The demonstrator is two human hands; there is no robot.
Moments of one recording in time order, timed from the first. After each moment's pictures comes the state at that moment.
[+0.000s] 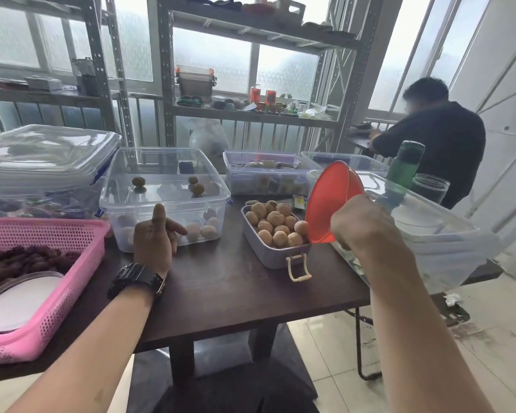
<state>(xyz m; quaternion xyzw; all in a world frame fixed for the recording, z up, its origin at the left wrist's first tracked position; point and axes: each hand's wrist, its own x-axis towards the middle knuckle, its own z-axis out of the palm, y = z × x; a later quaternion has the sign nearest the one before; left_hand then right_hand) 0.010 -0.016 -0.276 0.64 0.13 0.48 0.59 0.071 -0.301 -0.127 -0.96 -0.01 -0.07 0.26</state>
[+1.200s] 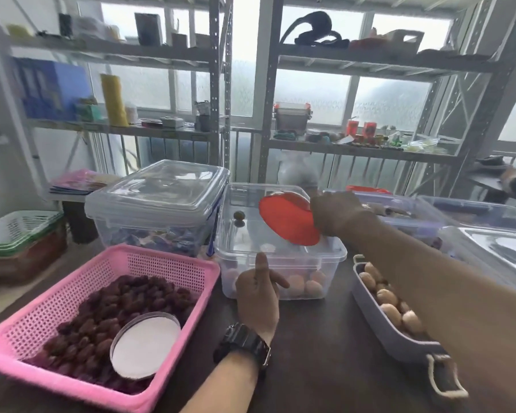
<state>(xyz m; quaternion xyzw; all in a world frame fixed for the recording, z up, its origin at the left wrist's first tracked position) 0.019 -0.009 -0.280 0.57 0.22 0.52 0.59 0.129 -0.059 -0.106 -0.88 -0.44 -0.16 -0.10</state>
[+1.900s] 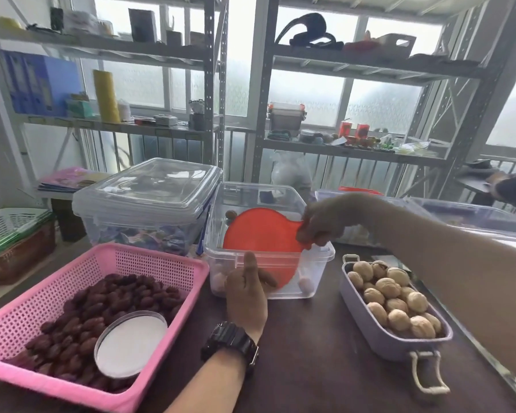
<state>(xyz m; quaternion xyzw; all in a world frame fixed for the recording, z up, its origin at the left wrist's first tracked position) 0.017 -0.009 -0.281 0.58 0.20 0.51 0.61 0.167 -0.055 -0.100 -0.84 -0.46 0.28 -0.04</state>
